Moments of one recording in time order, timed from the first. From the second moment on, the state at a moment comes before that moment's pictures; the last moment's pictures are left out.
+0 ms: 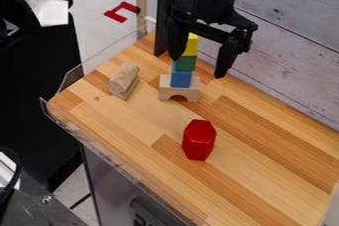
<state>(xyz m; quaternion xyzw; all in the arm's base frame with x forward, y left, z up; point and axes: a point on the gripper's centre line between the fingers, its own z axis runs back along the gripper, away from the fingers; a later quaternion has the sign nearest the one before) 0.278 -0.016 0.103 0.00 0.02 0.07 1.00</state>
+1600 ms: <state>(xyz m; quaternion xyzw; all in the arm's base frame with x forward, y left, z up) 0.301 0.028 0.125 0.01 -0.01 0.27 0.96</state>
